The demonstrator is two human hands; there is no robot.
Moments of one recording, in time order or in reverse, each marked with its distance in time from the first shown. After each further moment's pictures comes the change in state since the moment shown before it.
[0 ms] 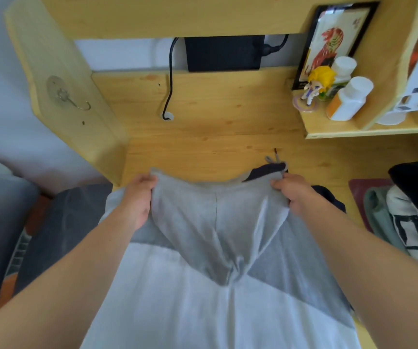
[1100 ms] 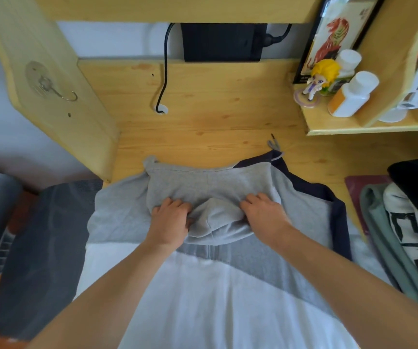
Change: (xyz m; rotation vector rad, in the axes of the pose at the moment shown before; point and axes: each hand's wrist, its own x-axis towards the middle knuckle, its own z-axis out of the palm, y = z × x) left_hand -0.029 -0.078 0.030 1.412 -0.186 0.747; right_hand -0.041 0.060 0.048 -1.507 0.009 -0.822
